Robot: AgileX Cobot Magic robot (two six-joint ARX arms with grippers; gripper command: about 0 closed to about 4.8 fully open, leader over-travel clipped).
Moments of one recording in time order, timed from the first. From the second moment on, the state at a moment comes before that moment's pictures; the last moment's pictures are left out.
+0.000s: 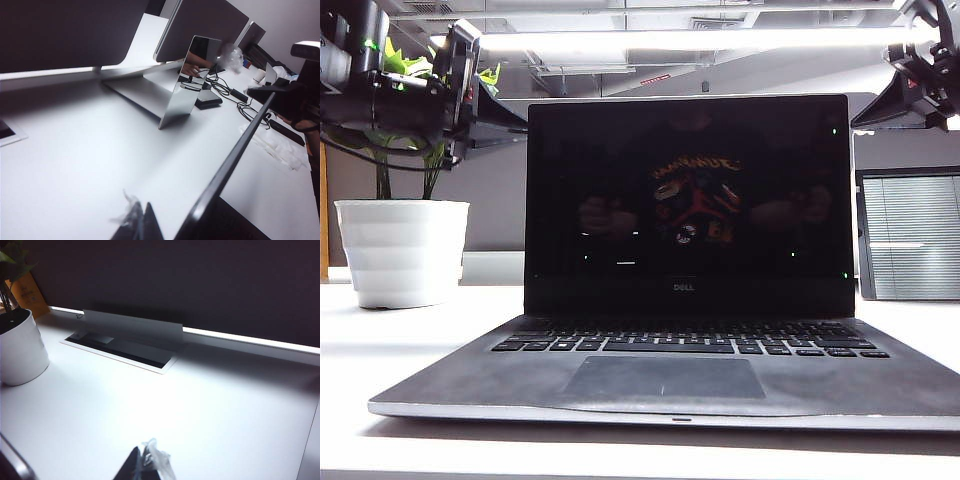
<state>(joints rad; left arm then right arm) -0.07 1.78 1.12 0.52 1.06 -0.25 -0.08 1.49 0.90 0.40 -0.71 0.05</state>
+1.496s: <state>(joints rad) -0.06 1.78 1.12 0.32 1.45 -0.47 -0.09 1.51 0.91 0.10 -1.12 0.07</state>
